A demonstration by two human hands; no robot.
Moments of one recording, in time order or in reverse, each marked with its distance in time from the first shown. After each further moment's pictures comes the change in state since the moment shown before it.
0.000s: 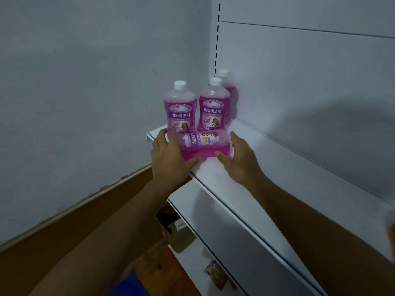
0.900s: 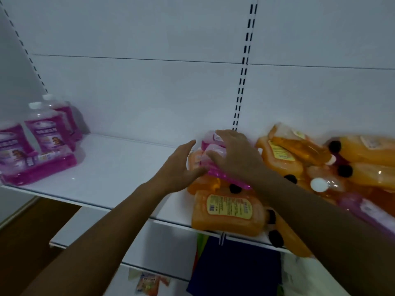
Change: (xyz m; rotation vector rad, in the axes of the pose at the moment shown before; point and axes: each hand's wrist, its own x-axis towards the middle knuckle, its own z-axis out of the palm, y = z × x) left_hand -0.215 0.288 0.038 -0.467 -0.717 0.751; right_hand -0.277 0.073 -0.278 -0.529 0.394 0.213
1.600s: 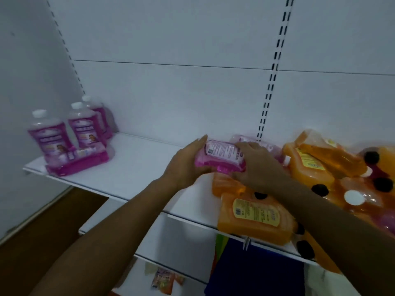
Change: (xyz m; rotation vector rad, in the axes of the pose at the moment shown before) left_hand -0.007 -0.009 -0.028 0.010 0.088 0.071; right_hand -0.010 0.002 0.004 -0.102 -0.125 -0.041
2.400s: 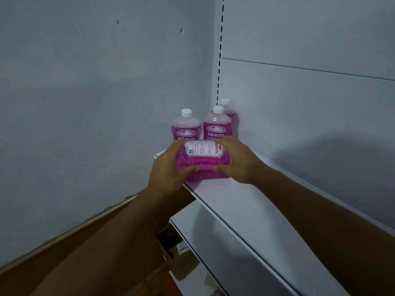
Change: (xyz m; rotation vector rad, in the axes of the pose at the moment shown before) left_hand -0.119 -0.191 -0.236 0.142 0.591 -0.537; right_hand 0.207 -0.306 0.158 0.411 -0.285 -0.604
